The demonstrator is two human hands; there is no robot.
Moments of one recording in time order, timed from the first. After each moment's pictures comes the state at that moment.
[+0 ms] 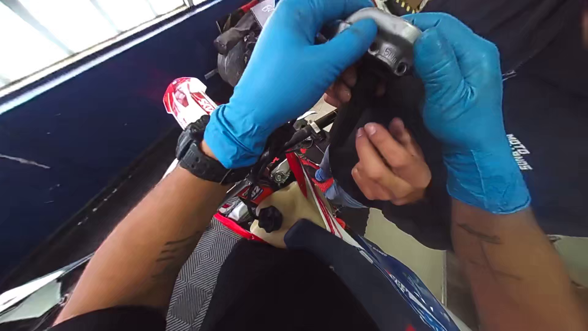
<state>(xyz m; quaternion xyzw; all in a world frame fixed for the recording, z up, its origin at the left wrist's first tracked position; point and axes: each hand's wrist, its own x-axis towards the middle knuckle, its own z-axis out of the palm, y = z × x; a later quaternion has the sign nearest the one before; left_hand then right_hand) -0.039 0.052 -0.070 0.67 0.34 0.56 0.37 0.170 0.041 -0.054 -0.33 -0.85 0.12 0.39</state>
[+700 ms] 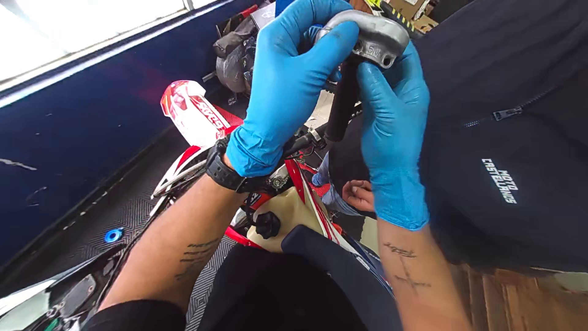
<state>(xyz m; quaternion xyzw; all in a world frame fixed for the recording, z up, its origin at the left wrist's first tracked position) -0.033 0.063 -0.087 0.55 0.28 0.70 0.35 0.118 0.065 -0.097 -0.27 -0.64 0.37 0.61</state>
